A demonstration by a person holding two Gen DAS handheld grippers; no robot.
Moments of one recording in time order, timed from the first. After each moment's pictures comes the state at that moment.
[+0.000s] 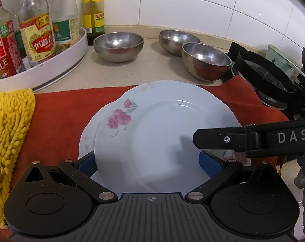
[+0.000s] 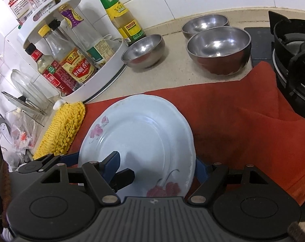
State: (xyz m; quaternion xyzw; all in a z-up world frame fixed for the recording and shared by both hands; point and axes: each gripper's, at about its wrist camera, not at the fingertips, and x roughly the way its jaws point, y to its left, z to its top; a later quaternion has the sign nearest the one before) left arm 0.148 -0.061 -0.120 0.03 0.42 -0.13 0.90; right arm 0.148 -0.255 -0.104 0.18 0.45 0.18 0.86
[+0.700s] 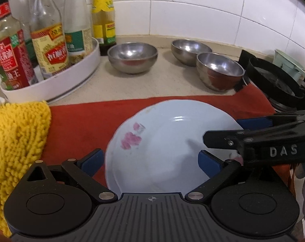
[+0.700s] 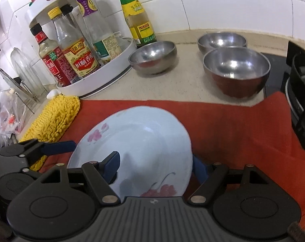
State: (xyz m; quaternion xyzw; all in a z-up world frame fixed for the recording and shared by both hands) left arm 0.156 -0.043 -0.112 0.05 0.40 -0.12 0.91; right arm 0.162 -0.231 -0.106 0.10 0.41 0.19 0.89
